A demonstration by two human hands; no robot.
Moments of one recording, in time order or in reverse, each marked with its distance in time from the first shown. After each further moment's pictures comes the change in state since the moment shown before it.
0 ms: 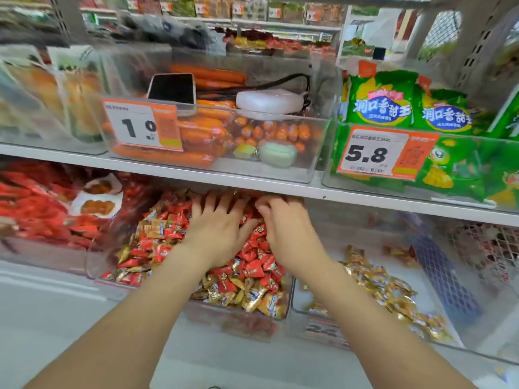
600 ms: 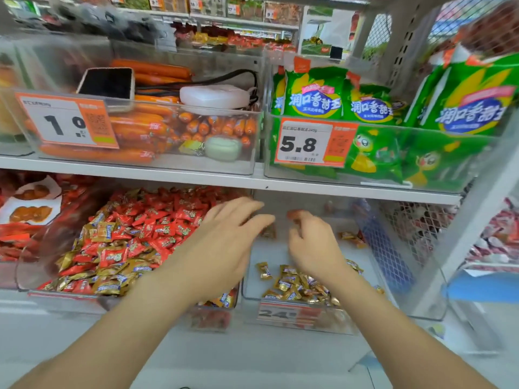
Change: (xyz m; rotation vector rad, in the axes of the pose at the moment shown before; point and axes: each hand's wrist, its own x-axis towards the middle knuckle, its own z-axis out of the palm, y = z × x) left_hand -0.046 0.085 -0.049 -0.240 0.114 0.567; right_hand -0.070 0.088 -0.057 0.096 -0.150 0.533
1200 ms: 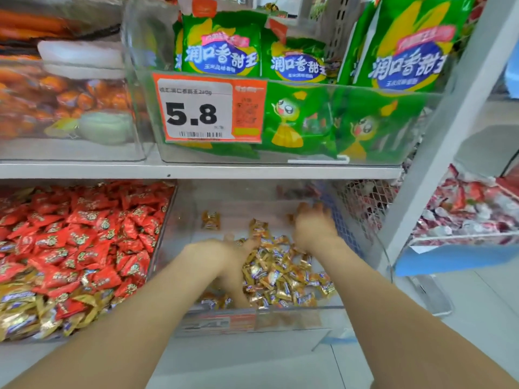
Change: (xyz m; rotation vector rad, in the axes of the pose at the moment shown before) left_hand 0.119 0.055 0.102 -0.033 -1.066 -0.347; right_hand 0.076 0.171 -0.005 -0.717 -0.225 0.285
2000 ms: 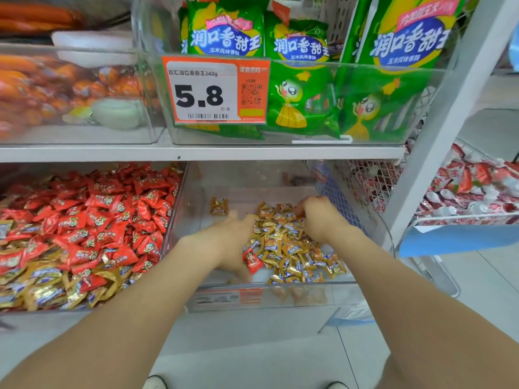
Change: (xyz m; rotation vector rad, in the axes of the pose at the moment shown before) left_hand -0.004 -0.013 0.018 0.001 0.284 0.072; right_hand -0.030 0.012 -0.011 0.253 0.033 -0.216
